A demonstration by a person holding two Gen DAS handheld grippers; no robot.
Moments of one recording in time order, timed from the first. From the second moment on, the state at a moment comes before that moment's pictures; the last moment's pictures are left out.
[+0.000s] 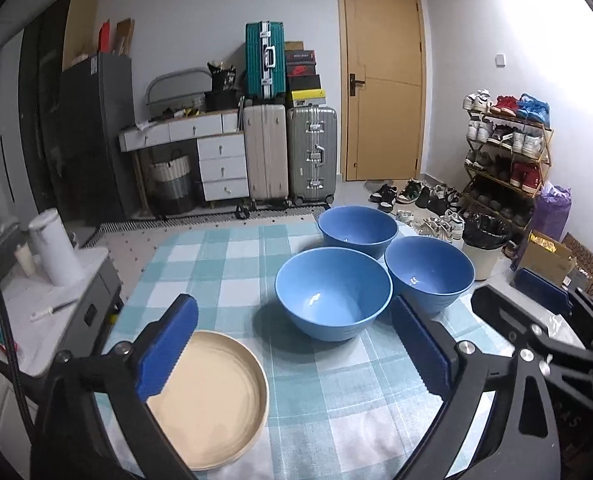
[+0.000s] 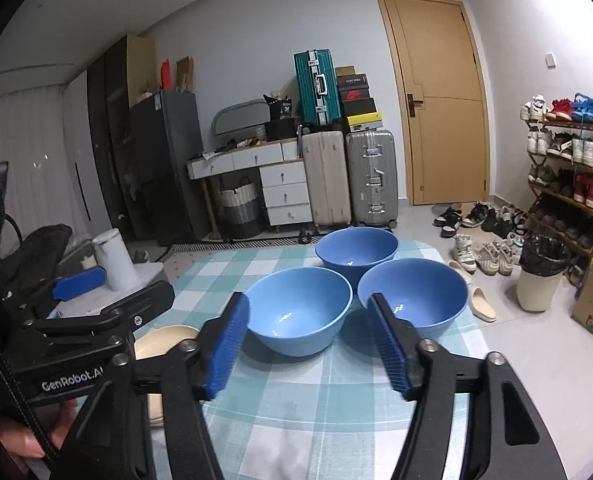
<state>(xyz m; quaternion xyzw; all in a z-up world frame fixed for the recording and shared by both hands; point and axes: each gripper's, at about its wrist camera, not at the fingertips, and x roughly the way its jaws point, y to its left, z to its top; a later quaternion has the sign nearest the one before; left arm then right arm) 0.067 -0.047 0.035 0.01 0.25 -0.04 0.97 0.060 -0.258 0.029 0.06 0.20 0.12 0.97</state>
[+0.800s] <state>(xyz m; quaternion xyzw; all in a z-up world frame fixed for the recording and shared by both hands) 0.113 -0.010 -0.022 -0.04 0.32 0.00 0.95 0.143 -0.240 -0.023 0.05 0.26 0.10 0.96</state>
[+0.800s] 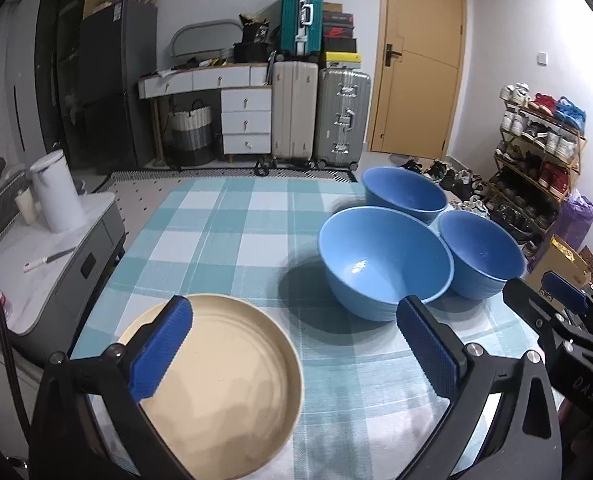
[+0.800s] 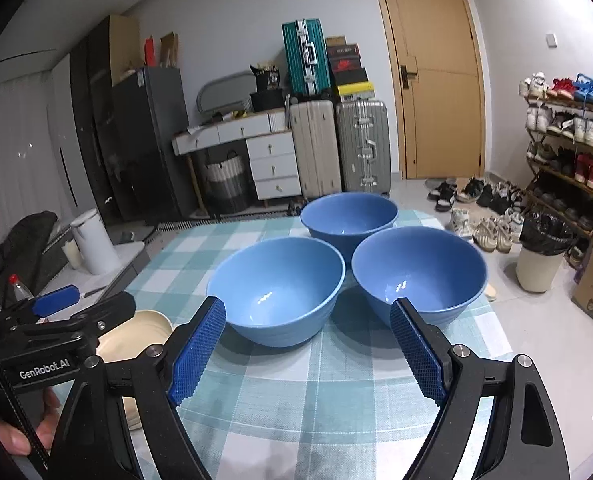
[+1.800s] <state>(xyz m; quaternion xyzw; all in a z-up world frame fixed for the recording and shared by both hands) 0.131 0.011 -0.050 -0.08 0.37 -0.03 0.93 0.302 -0.398 -0.073 0.24 0.42 -0.05 0.87</state>
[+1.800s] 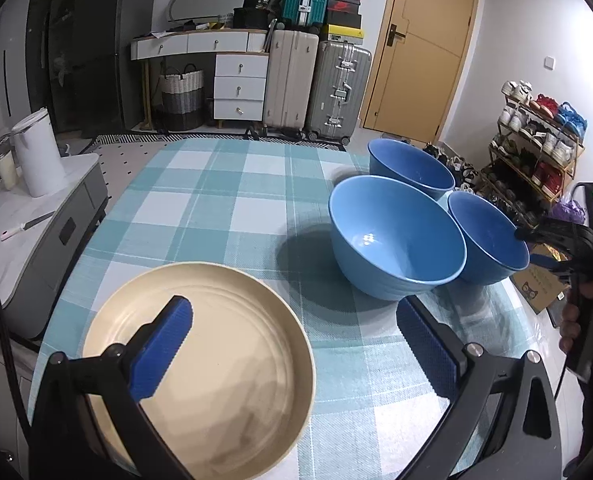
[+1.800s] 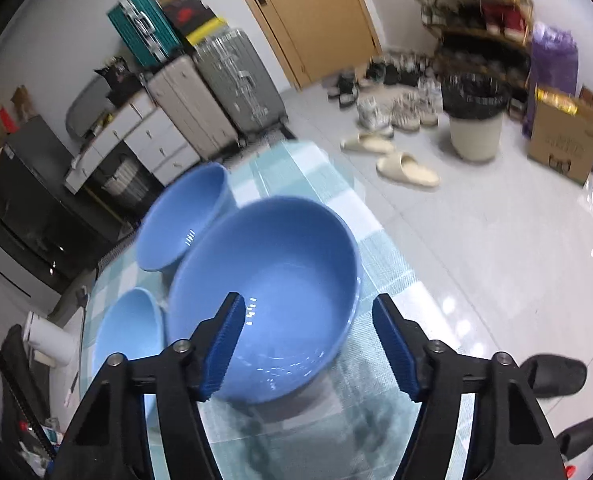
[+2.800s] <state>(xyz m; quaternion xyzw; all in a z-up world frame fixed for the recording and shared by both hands) 0.125 0.006 -0.056 -0.09 0.39 -0.04 0.92 0.313 -0.409 -0.123 0.25 0.52 -0.04 0.82</state>
